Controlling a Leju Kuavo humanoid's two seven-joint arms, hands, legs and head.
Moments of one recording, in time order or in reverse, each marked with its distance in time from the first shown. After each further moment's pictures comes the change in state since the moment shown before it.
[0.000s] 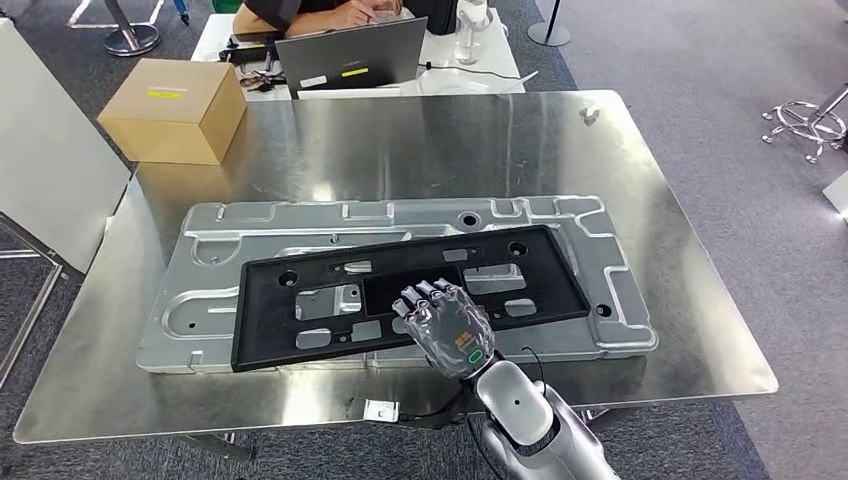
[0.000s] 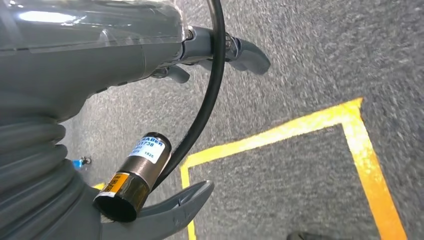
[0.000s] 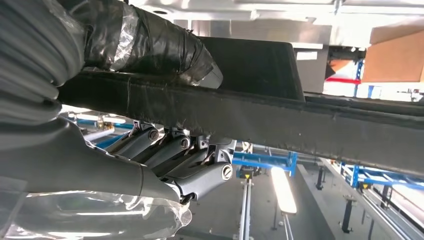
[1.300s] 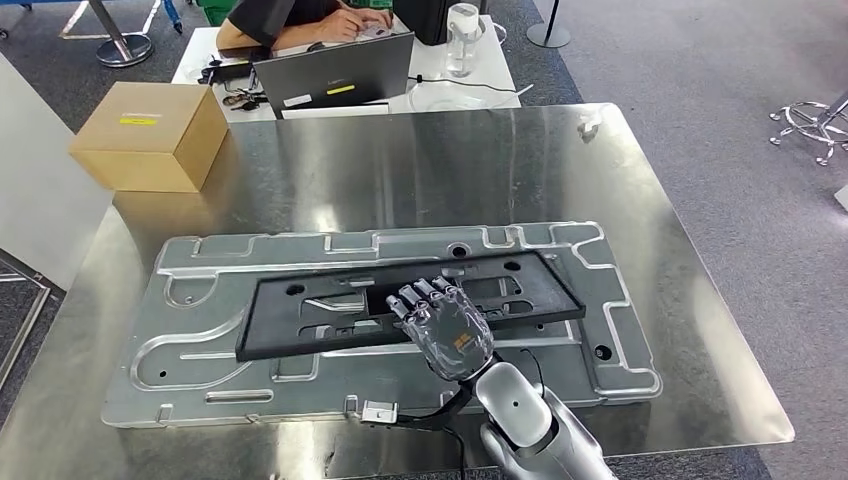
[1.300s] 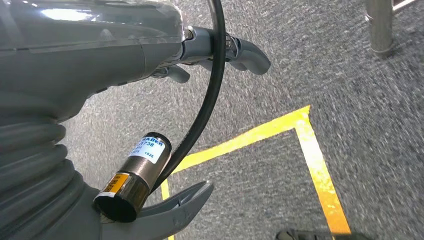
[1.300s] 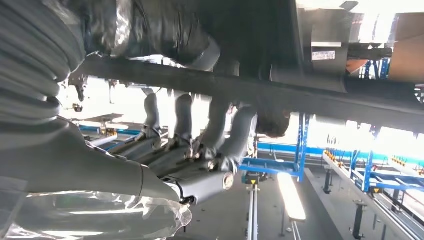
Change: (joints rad) left arm 0.000 -0.002 -0.005 0.001 -0.032 0.015 -0.052; right arm 0.009 0.002 0.000 -0.001 0.000 -0.001 0.007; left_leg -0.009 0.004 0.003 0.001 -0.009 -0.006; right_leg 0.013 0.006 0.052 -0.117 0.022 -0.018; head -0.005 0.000
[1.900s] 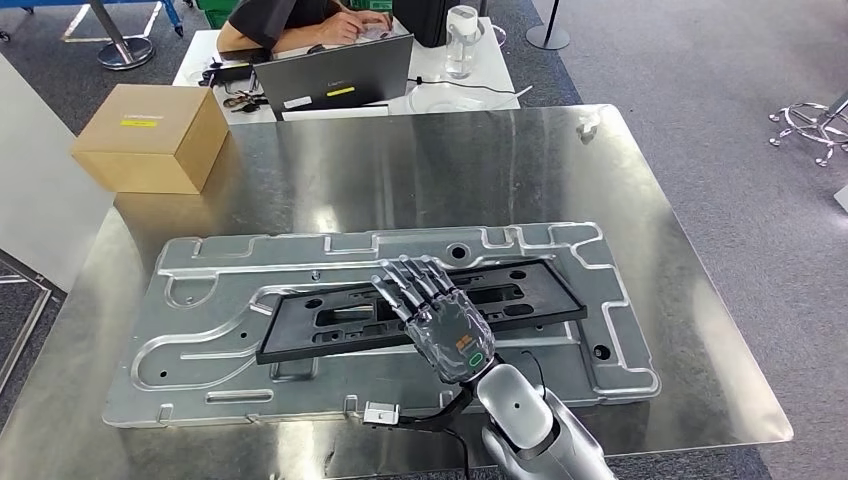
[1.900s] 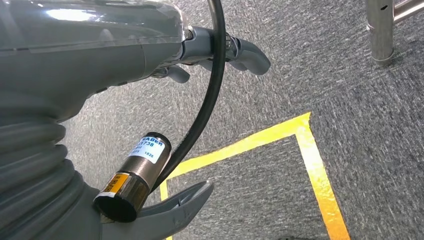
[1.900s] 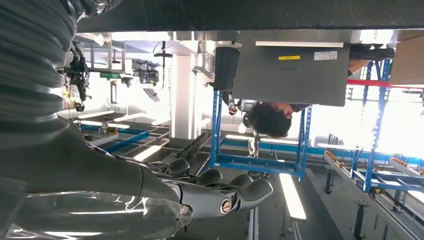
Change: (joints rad) left arm 0.000 0.000 -0.004 0.000 0.000 0.007 0.001; right arm 0.005 -0.006 0.000 -0.002 0.000 0.000 0.003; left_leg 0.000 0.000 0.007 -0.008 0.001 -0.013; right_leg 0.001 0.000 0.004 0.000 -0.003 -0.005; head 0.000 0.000
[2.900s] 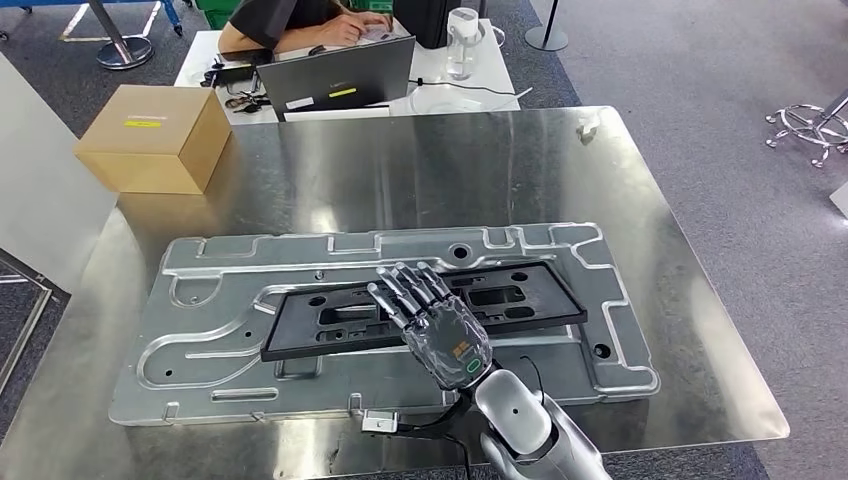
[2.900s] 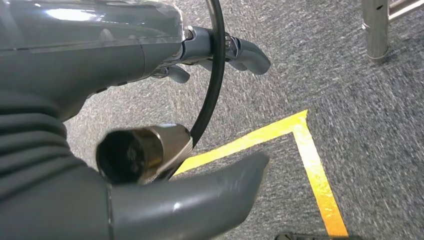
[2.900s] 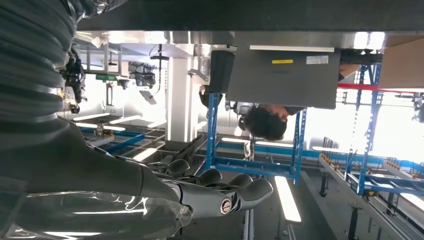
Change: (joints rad) left arm 0.000 -0.002 0.001 0.000 0.018 -0.023 -0.021; right arm 0.018 0.003 0.000 0.001 0.000 0.000 -0.018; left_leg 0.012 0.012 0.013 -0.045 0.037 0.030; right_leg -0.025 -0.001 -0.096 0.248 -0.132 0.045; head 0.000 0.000
